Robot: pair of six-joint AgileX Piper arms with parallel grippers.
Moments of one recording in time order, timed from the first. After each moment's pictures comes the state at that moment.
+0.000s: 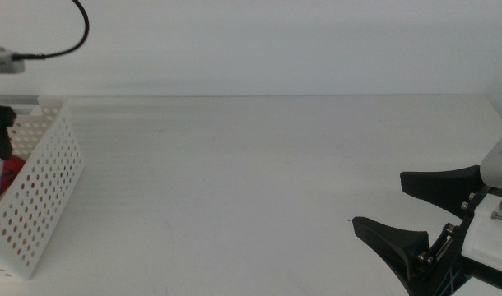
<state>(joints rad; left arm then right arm) 0.30 1.87 -1.62 -0.04 1.19 0.32 0.72 0.83 -0.49 -0.03 0.07 0.00</state>
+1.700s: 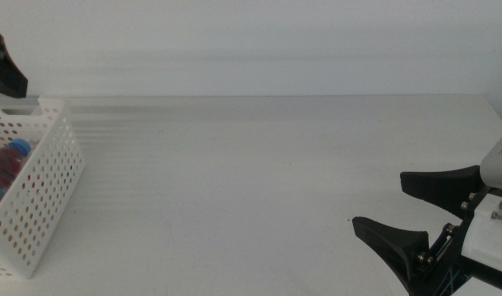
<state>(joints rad) 0.13 1.28 -1.41 -0.19 1.16 0.24 0.72 0.83 -0.49 -0.03 0.07 0.00</state>
